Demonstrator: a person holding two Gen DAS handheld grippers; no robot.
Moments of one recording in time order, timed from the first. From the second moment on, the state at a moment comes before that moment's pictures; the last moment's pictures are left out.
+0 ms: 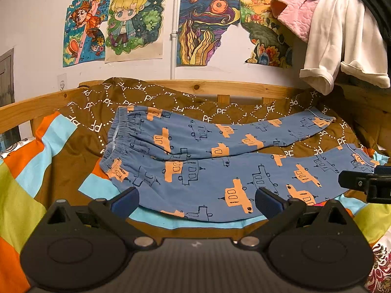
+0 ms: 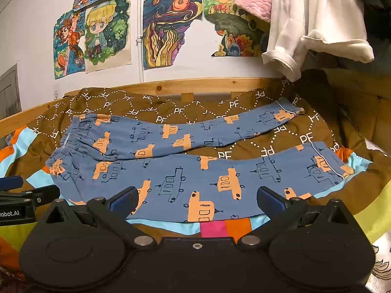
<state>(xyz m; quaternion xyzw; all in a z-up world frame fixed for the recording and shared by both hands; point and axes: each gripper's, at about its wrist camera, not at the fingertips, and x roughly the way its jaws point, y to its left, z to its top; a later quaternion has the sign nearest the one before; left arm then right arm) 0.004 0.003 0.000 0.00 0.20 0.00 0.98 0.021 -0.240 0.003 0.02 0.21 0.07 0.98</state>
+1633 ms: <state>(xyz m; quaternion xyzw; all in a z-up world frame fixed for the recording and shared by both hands) 0.175 0.022 0.120 0.15 0.33 -0.01 0.93 0.182 -0.235 0.072 -0.03 0.22 0.17 0.96</state>
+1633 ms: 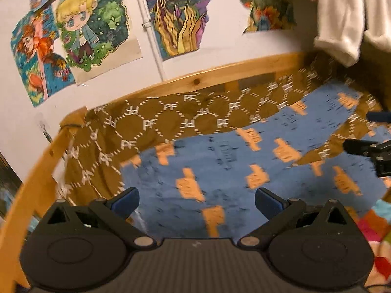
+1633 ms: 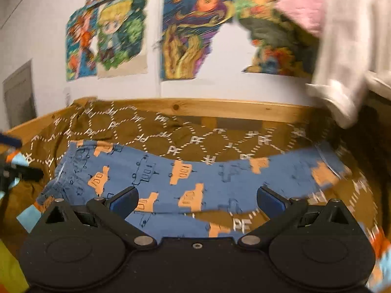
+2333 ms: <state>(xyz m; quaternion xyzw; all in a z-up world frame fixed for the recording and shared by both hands) 0.385 0.092 0.054 0.20 0.34 -0.10 0.91 0.409 -0.212 0.065 -0.21 0.35 0.35 0.84</state>
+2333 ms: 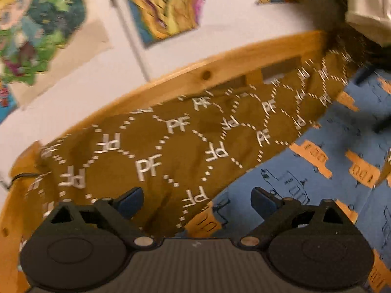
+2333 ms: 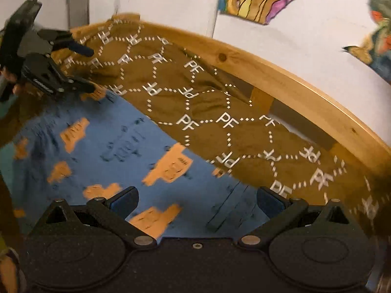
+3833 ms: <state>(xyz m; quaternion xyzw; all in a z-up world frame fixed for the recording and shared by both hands) 0.448 0.085 0.016 0.22 0.37 -0.01 0.90 0.537 -0.156 0.005 -0.31 0.34 0.30 0.84</state>
